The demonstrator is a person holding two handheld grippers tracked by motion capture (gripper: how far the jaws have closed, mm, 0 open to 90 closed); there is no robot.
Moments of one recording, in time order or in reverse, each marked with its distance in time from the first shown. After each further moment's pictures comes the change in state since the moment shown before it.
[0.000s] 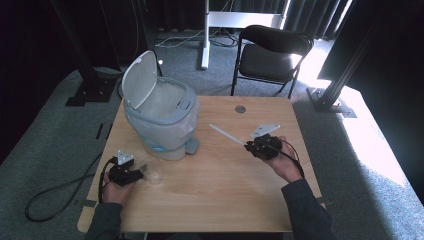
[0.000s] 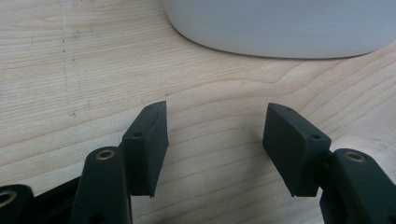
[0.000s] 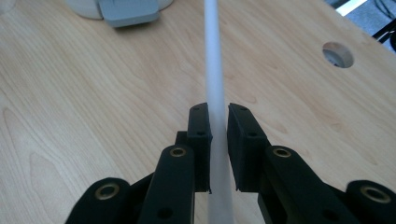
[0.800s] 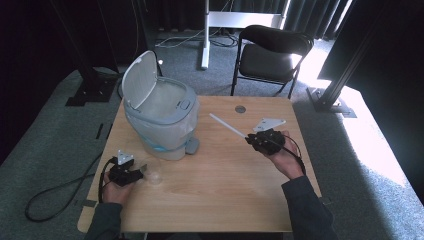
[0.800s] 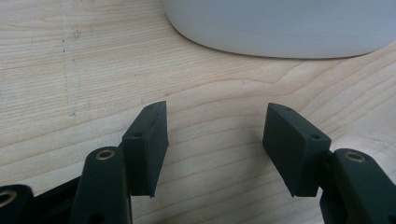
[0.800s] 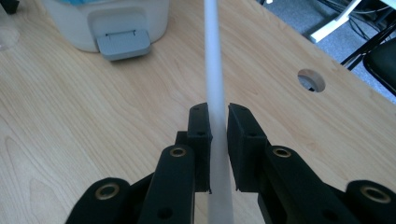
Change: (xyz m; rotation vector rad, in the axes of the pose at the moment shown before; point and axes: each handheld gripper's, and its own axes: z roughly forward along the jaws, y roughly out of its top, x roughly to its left) left arm 0.000 0.000 0.000 0.000 0.001 0.003; right arm -0.004 0.015 -0.018 -0.080 -0.040 0.001
